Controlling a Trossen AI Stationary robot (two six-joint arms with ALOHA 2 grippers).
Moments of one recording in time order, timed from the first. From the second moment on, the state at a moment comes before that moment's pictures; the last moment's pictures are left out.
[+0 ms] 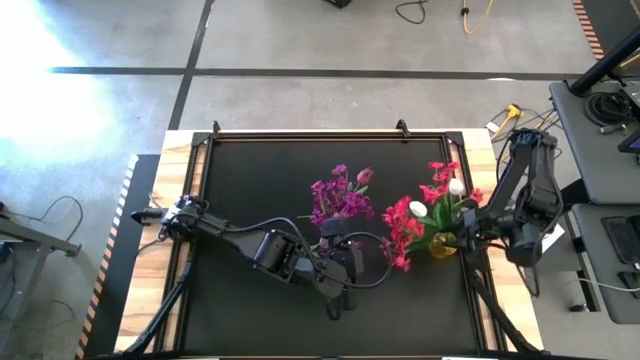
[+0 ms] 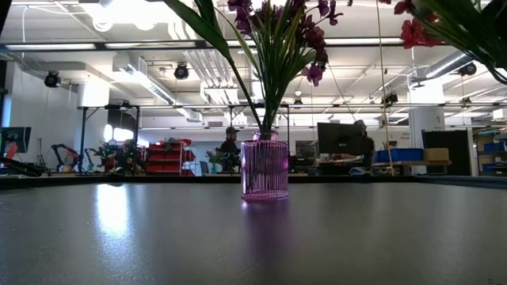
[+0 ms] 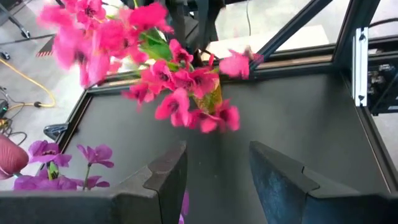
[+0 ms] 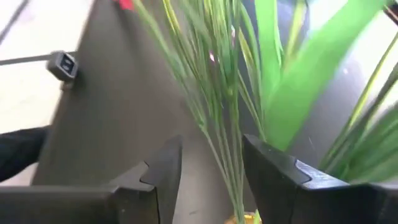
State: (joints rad) left arm -0.43 2.05 2.19 -0.79 -0.58 -0.14; right arm 1.15 0.68 0.84 -1.22 0.75 1.07
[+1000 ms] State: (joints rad) left arm -0.43 2.05 2.19 -0.81 -0.58 -0.15; right arm 1.14 1.05 0.95 -1.17 1.05 0.80
